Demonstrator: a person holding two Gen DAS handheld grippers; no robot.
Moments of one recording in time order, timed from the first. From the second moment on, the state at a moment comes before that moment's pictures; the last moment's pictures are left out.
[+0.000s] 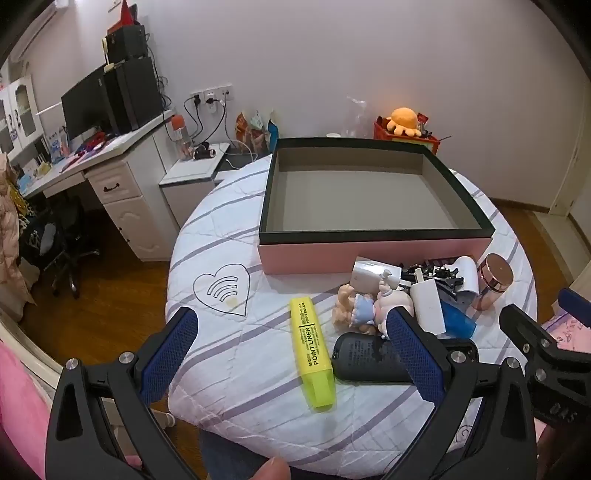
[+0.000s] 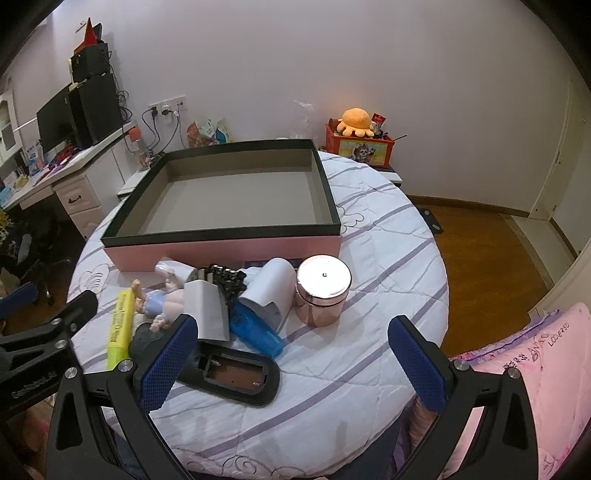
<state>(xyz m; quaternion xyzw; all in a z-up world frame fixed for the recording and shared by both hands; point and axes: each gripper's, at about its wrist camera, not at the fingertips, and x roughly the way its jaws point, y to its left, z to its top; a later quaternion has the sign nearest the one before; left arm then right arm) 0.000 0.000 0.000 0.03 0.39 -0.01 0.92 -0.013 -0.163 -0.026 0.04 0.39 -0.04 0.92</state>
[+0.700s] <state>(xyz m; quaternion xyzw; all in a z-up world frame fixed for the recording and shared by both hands) -0.050 -0.019 0.039 0.03 0.34 -0.02 0.94 -0.065 -0.172 0.007 0.04 0.35 -0.06 0.93</state>
